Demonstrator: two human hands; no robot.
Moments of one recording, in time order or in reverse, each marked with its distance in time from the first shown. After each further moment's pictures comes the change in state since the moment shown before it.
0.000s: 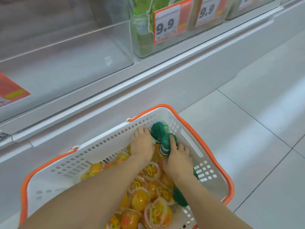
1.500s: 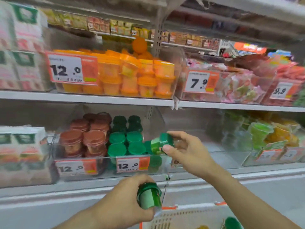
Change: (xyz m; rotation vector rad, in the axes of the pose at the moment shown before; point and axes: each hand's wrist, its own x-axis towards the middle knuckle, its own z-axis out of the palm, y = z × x) left_hand -0.218 -0.266 -0.377 -0.709 0.027 0.027; right_hand -0.186 -0.365 -0.216 0.647 -0.094 -0.975
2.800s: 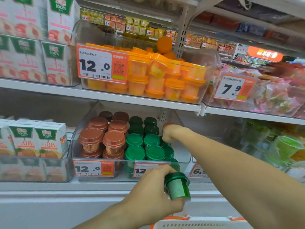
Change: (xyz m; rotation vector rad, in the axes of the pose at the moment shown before) left_hand 0.019 0.010 -0.013 -0.044 0.154 0.112; right_hand 0.178 -0.008 0.079 -1.252 -0.487 0.251
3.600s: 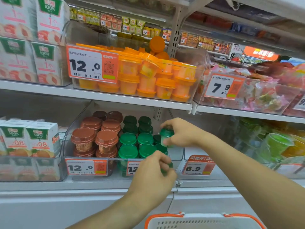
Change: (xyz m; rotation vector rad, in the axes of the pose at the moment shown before) left_hand 0.015 0.022 0.014 -0.047 0.250 -0.123; right_hand -0.088 0.045 -0.005 0.487 0.216 -0.255
